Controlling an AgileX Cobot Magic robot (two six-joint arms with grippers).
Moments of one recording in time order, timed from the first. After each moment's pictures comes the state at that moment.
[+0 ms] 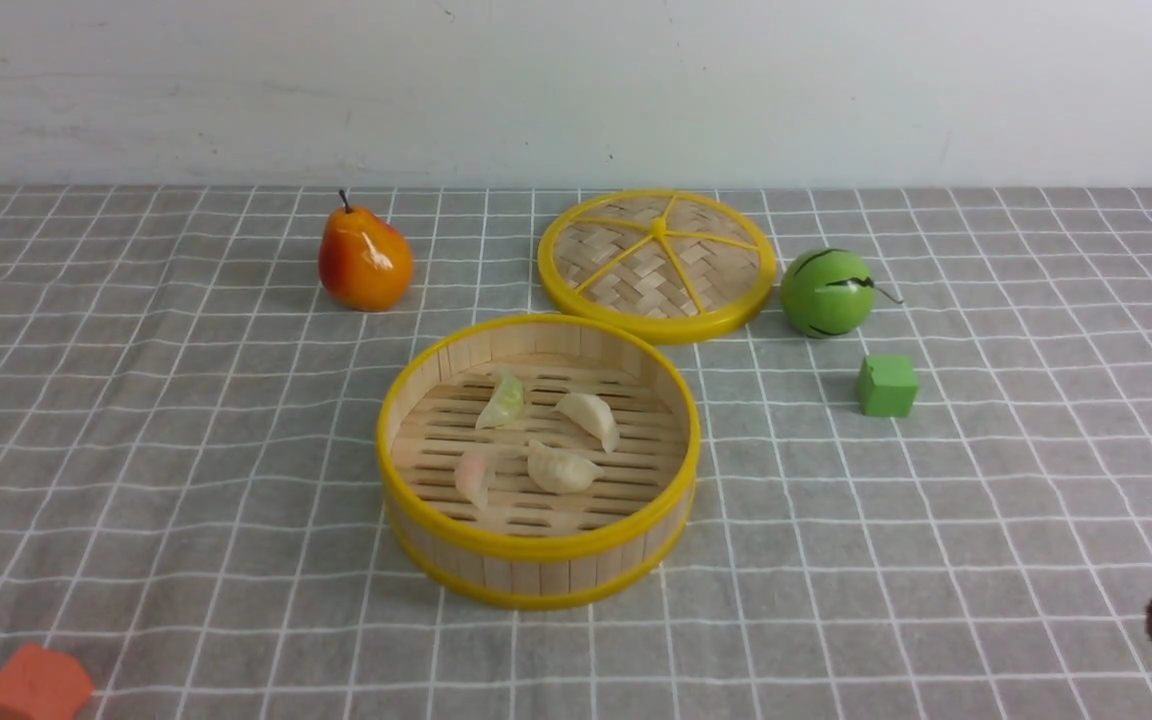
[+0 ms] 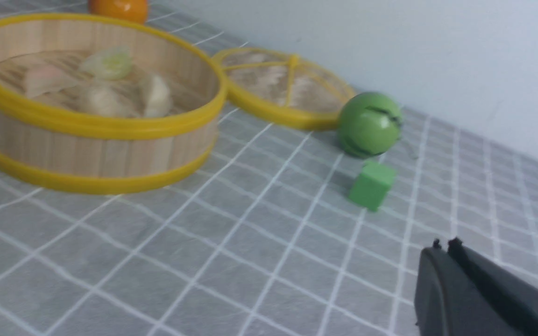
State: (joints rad) right arm 0.31 0.51 0.02 0.23 -0.37 -0.46; left arm -0.50 0.18 -0.32 0.44 0.47 -0.42
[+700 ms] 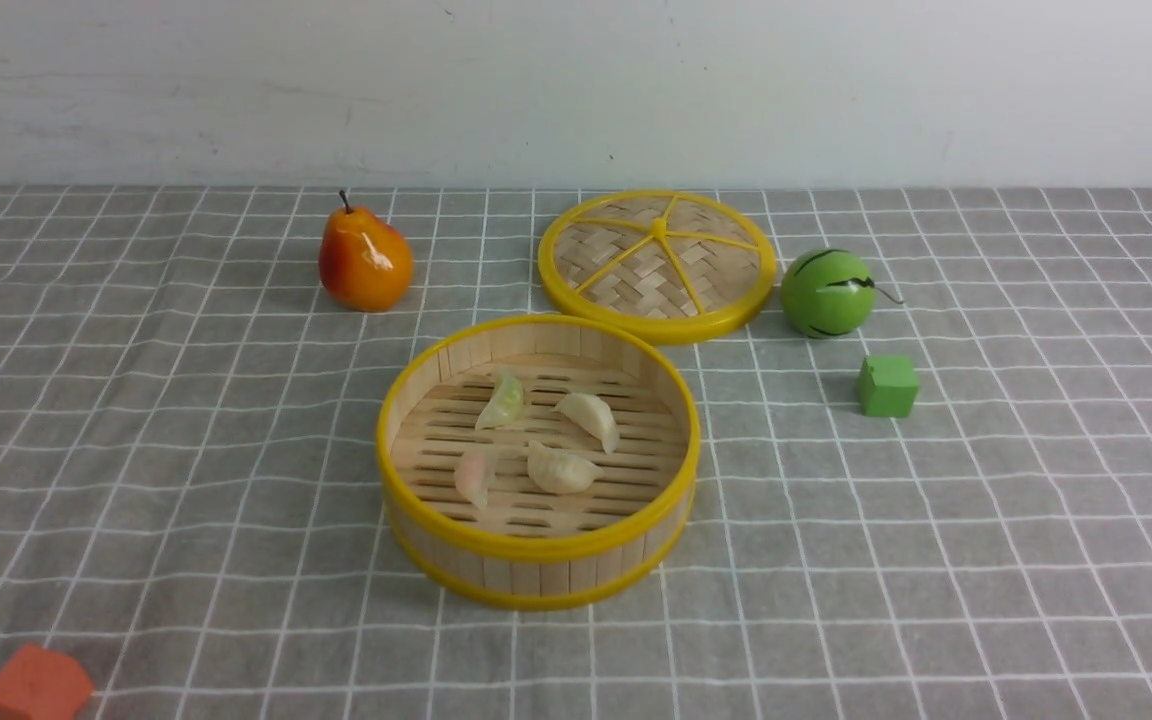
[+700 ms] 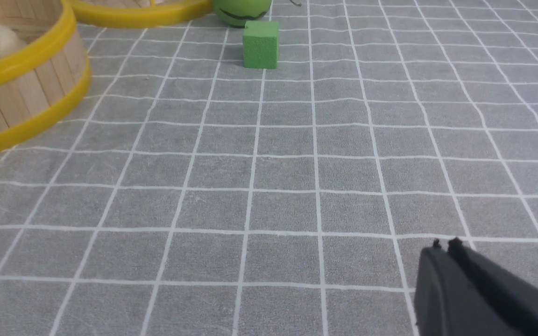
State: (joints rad) right arm 0.04 -0.01 0.02 0.01 0.36 0.05; left arm -0.50 0.18 -0.32 0.44 0.49 -0.42
